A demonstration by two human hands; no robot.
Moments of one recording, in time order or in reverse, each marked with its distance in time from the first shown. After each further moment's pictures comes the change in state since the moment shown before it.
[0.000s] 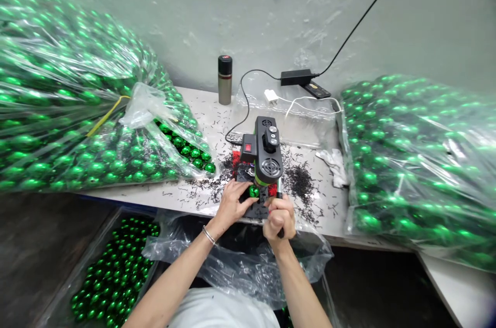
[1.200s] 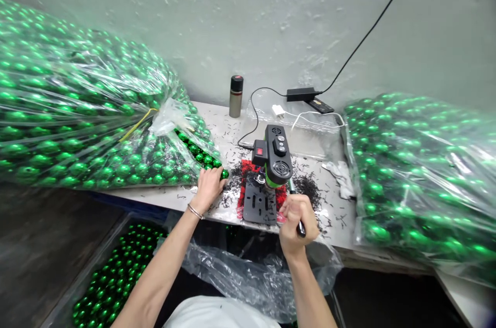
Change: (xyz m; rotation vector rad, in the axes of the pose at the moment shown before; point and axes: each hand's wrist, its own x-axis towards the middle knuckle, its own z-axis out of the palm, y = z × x) left_hand 0.041 -0.056 -0.087 0.335 0.089 -0.118; right_hand 0.055 -0.038 -0.005 0.047 0.015 0.195
